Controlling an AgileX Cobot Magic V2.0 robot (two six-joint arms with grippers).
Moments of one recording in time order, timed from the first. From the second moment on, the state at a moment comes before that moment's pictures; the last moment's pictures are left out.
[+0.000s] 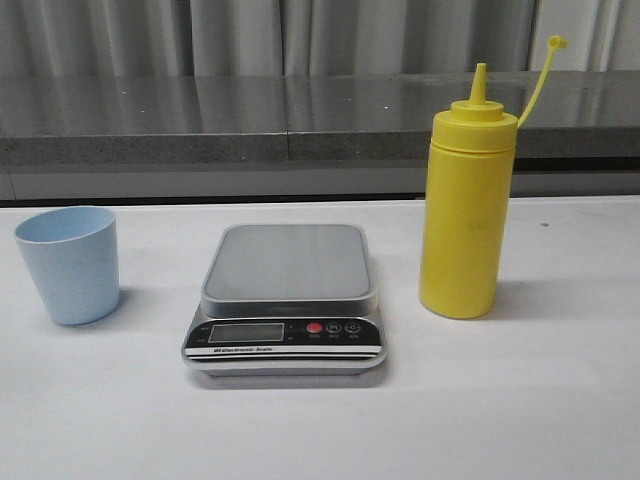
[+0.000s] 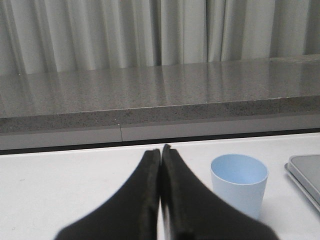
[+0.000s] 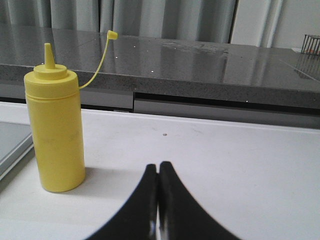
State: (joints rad) left arm -0.01 0.00 0.00 -0.03 0.03 0.05; right arm 0.06 -0.01 0.03 -0.05 0.06 0.01
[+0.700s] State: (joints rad) left arm -0.01 0.15 -0.25 -0.06 0.22 0.05; right arm 0.06 -0.01 0.03 -0.05 0.06 0.01
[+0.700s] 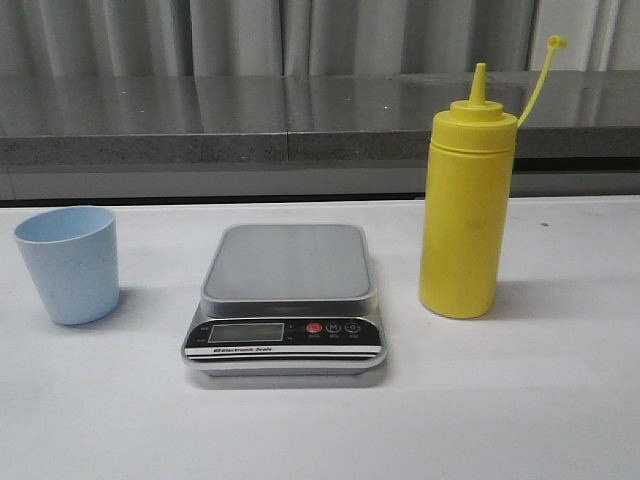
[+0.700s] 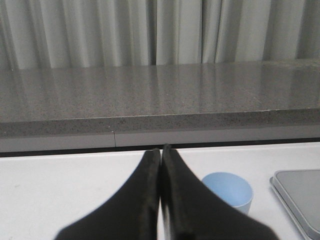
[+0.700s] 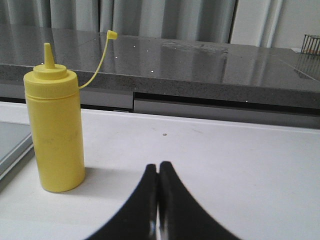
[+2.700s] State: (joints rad) left arm -0.12 1.60 -1.07 -0.15 0.63 0.06; right arm 0.06 -0.01 0.03 -0.05 0.06 0.01
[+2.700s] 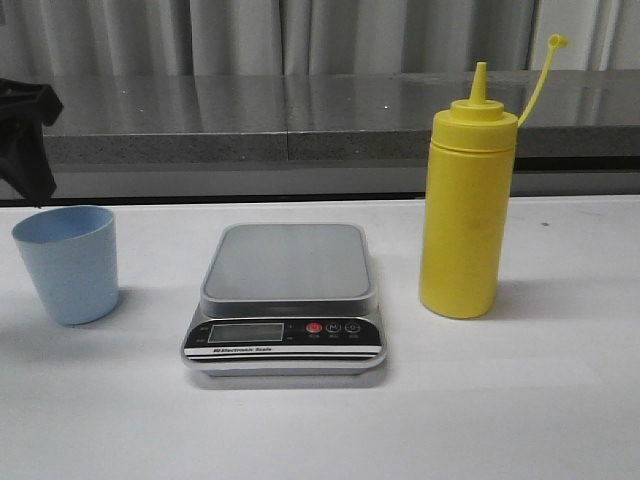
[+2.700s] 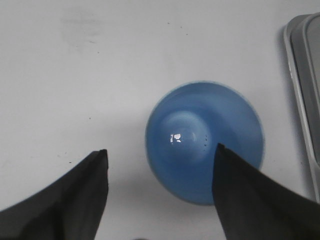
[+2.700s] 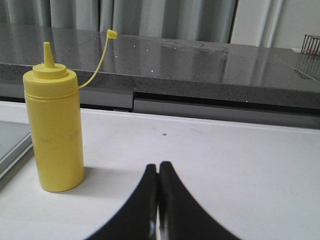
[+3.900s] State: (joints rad) left arm -0.14 1.67 -1.29 -0.18 0.75 0.06; right arm 0.06 -0.01 0.03 -0.05 0.06 0.00
